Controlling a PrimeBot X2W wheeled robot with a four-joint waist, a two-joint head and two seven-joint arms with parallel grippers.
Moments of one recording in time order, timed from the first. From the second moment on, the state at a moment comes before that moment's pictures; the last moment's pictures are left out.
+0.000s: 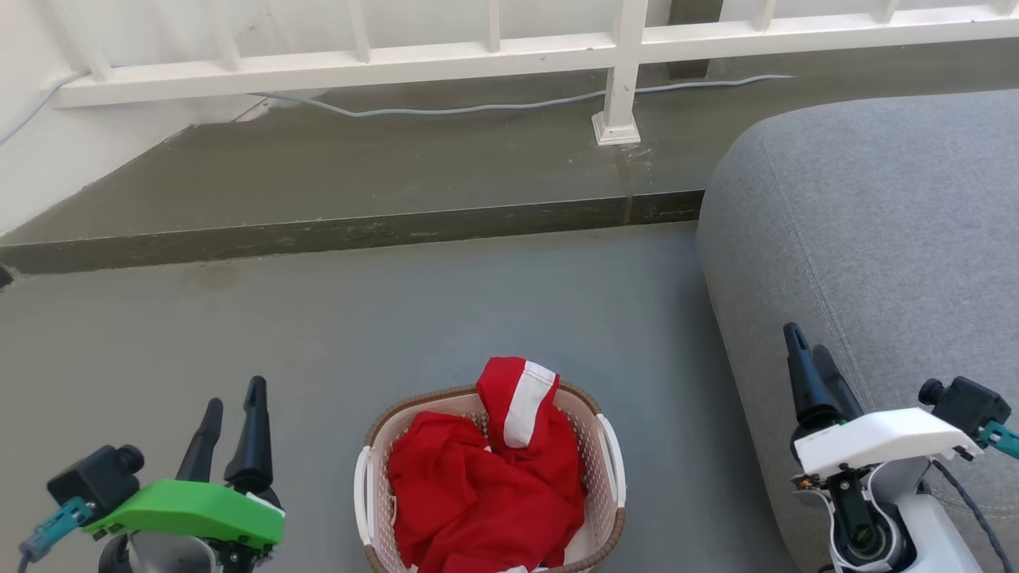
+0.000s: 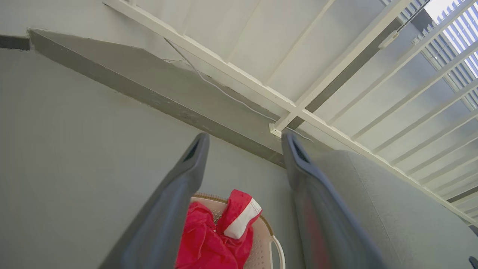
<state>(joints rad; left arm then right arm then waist) 0.02 0.09 -0.09 0.12 -0.83 -0.05 -0.09 -0.01 -0.05 0.08 0.22 0.89 0.04 -0.09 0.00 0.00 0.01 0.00</state>
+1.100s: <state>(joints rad) 0.09 0.11 -0.15 0.06 -0.33 0.04 -0.20 -0.01 -0.06 0.18 0.20 0.39 -0.03 -0.20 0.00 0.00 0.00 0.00</state>
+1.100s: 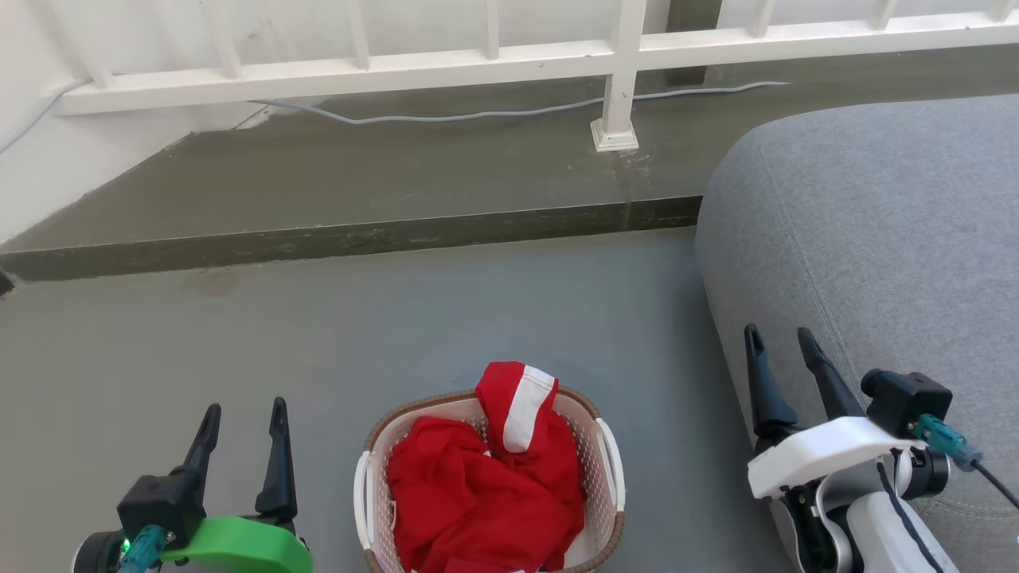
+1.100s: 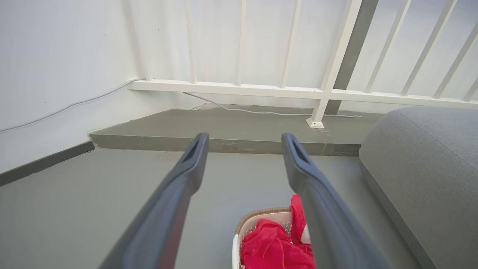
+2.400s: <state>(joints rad) 0.12 0.11 -0.16 0.02 -0.11 0.07 -0.25 -0.01 -0.06 0.22 0.18 0.17 -0.05 -0.25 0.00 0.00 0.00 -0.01</state>
